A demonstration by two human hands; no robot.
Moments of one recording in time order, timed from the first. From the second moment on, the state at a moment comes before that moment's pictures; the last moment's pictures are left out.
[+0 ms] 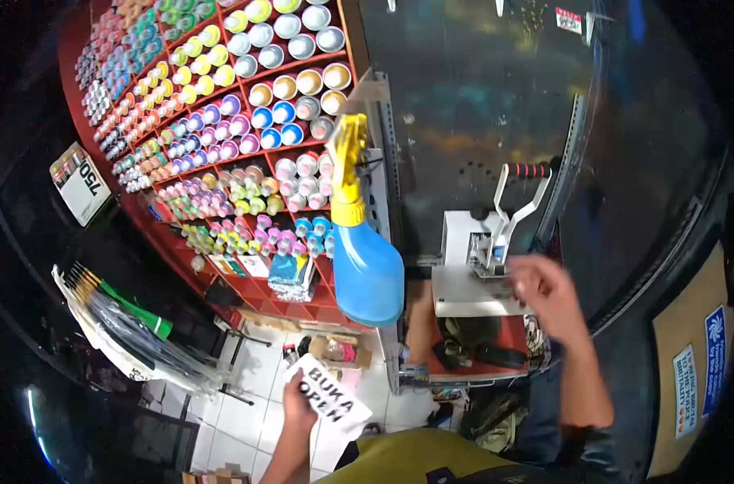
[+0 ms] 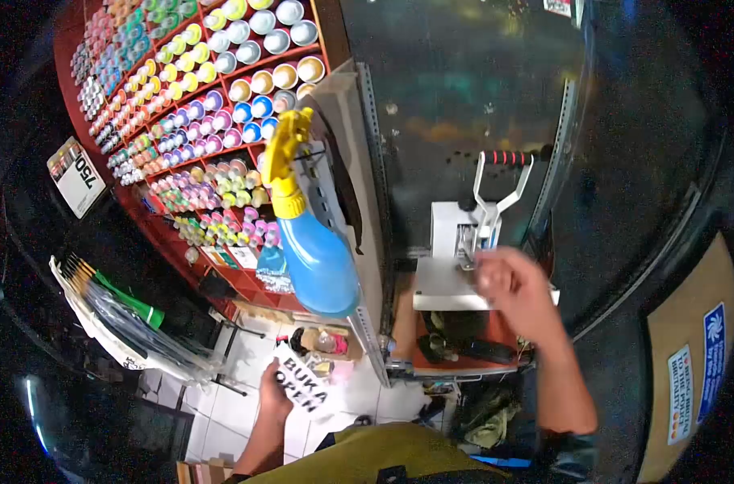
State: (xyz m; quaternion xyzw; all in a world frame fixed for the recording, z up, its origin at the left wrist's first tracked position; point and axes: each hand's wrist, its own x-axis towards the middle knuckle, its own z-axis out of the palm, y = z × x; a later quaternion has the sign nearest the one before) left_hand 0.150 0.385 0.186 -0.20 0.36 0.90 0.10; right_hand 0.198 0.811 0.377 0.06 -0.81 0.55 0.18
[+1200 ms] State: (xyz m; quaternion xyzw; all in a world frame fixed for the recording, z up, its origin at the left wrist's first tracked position) left_hand 0.061 0.306 0.198 -0.13 0.30 0.93 0.15; right_hand 0.084 0.576 0.667 0.15 -0.83 0.34 0.41
